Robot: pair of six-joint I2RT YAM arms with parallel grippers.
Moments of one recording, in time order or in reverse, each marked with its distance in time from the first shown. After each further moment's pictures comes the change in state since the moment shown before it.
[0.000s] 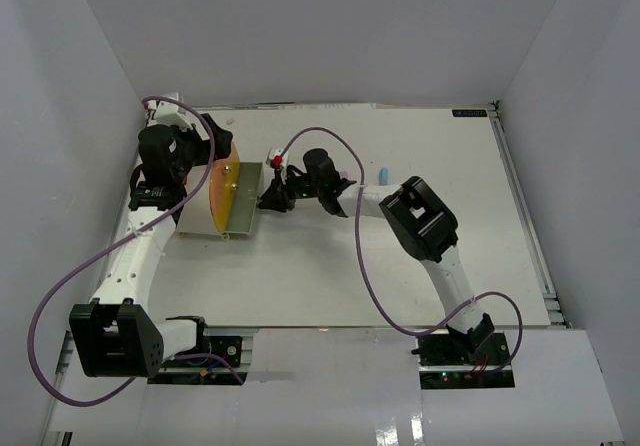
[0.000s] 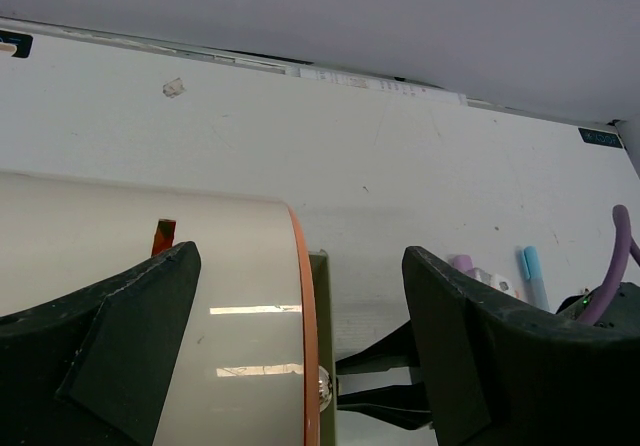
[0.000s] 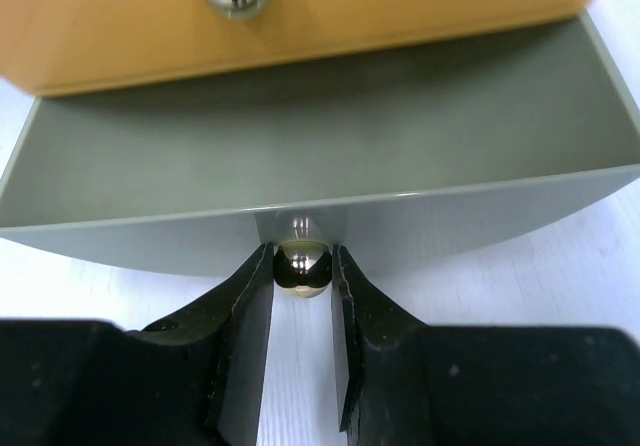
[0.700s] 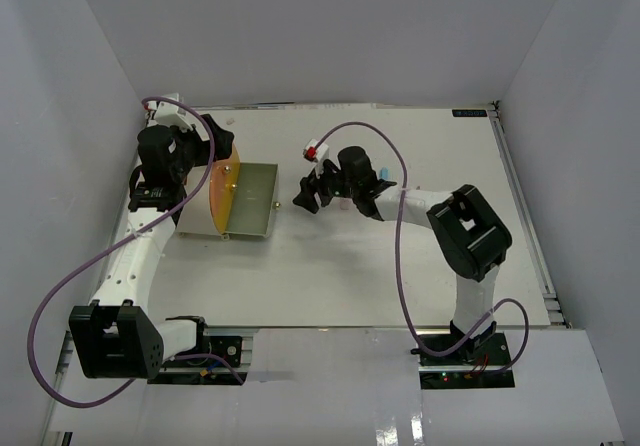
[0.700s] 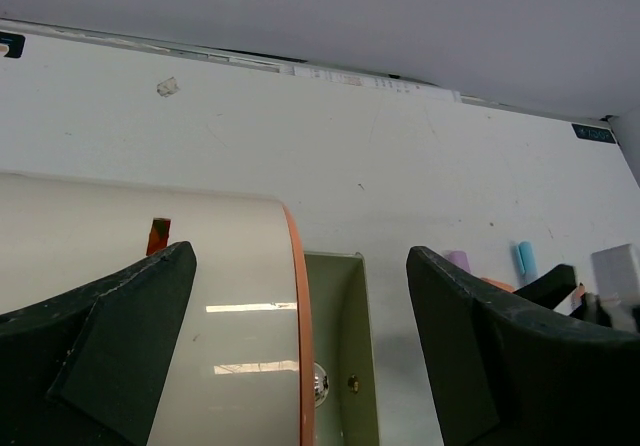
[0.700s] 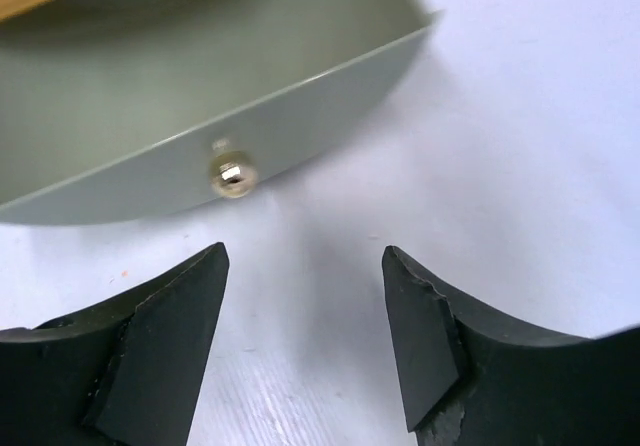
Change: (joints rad) left arm 0.000 -0.006 -0.002 -0.001 0.016 0.000; right arm -0.092 -0.356 -0.354 -0.129 0.218 -0.028
